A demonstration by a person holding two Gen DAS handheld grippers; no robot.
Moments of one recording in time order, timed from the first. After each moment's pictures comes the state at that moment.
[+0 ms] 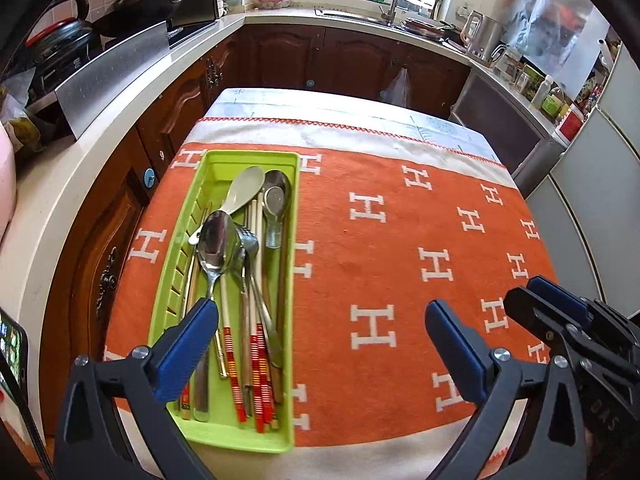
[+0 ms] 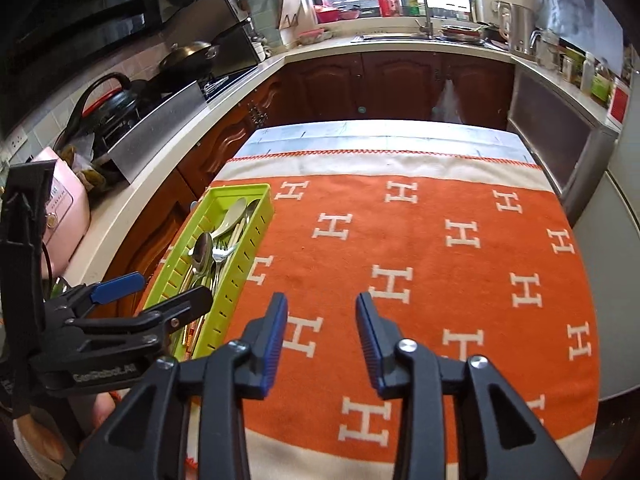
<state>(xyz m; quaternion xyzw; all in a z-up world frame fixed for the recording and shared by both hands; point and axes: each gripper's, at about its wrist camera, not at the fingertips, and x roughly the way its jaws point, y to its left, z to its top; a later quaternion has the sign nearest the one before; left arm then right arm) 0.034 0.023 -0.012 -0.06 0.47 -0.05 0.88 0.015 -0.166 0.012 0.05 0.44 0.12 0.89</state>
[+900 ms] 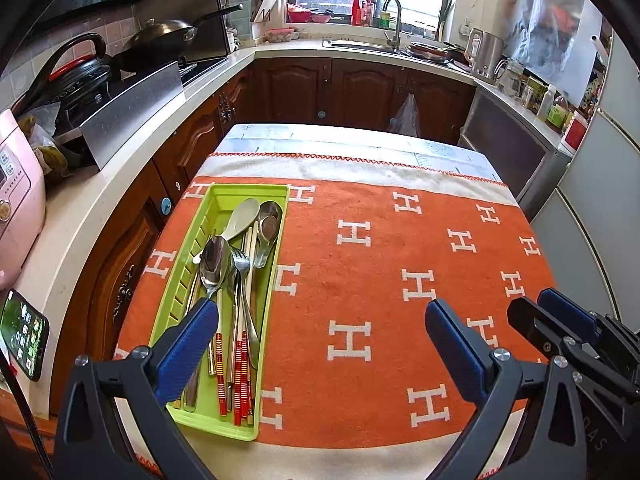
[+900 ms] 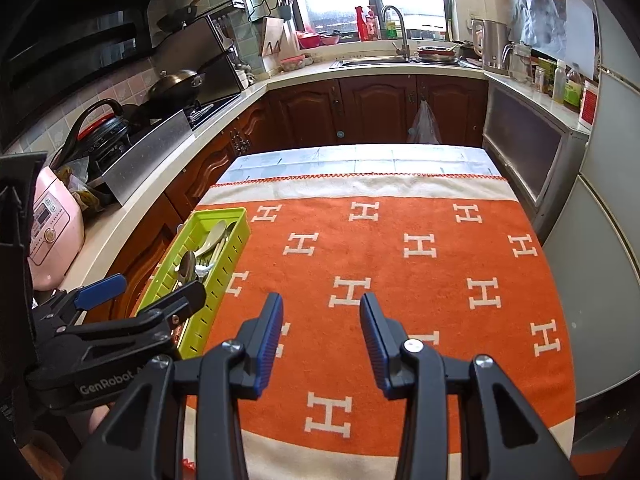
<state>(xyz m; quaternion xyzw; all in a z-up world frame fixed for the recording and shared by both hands) 0.011 -0.017 0.015 -0.03 0.42 -0.01 0.91 -0.008 -0.199 0.026 0.05 0.40 0.09 0.91</state>
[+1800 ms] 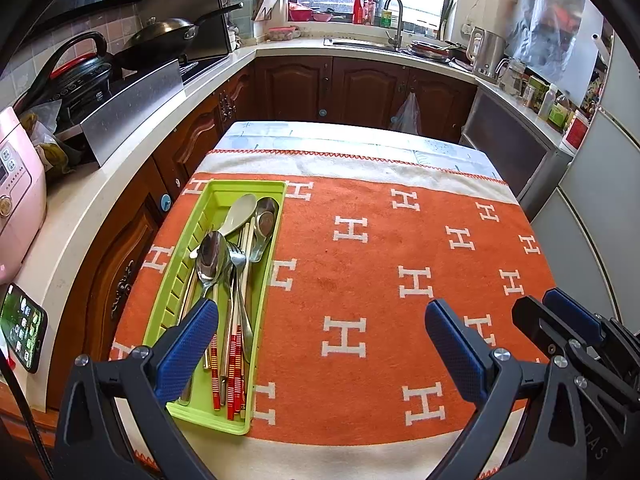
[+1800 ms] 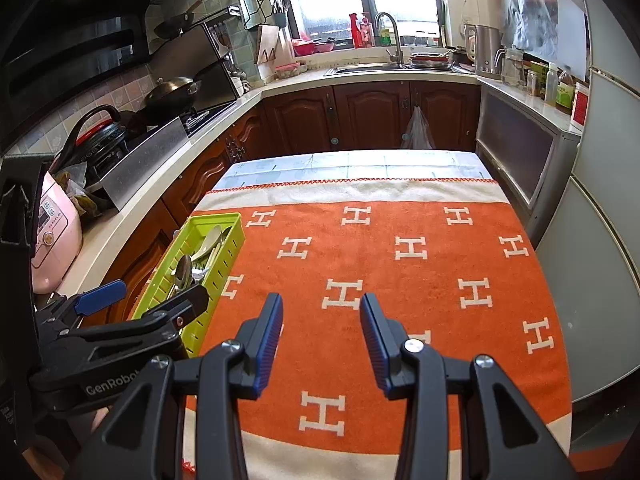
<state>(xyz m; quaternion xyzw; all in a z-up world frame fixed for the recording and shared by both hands) 0.008 -0.022 0.014 -0.03 0.42 0.00 0.91 -0.018 -0.203 0.027 0.06 0.39 0.08 0.91</state>
